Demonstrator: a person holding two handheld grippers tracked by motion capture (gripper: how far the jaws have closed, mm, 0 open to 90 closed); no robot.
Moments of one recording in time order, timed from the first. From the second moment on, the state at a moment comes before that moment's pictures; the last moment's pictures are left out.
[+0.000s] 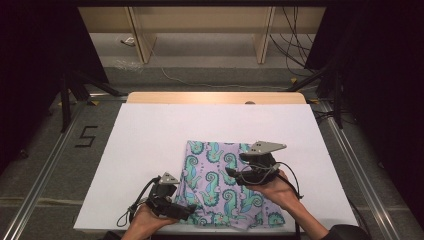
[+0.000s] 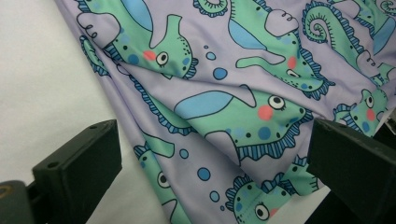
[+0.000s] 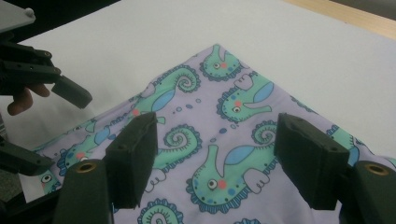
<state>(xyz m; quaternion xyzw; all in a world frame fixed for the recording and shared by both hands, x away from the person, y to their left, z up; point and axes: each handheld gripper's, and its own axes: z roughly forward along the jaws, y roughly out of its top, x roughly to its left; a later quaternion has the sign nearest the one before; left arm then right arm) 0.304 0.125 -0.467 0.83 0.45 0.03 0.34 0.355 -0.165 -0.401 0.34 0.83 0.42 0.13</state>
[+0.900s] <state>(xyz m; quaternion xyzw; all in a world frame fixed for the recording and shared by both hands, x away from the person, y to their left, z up) 0.301 0.126 -0.473 0.84 0.45 0.03 0.30 0.385 -0.118 -0.398 0.32 0.84 0.42 0.10</state>
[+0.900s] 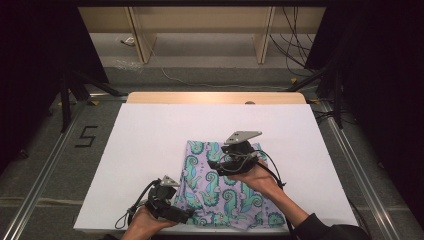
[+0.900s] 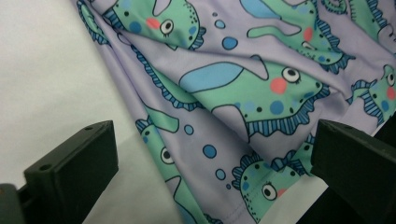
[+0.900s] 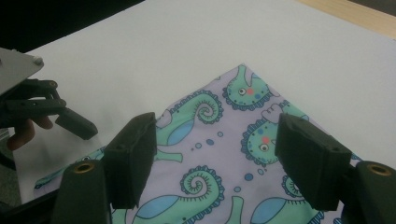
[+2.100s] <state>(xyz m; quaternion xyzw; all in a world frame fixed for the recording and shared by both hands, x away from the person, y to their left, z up) 0.299 0.107 -0.476 0.86 0.43 0.02 0.29 0.409 -0.092 -0.407 0.30 0.86 0.40 0.08</state>
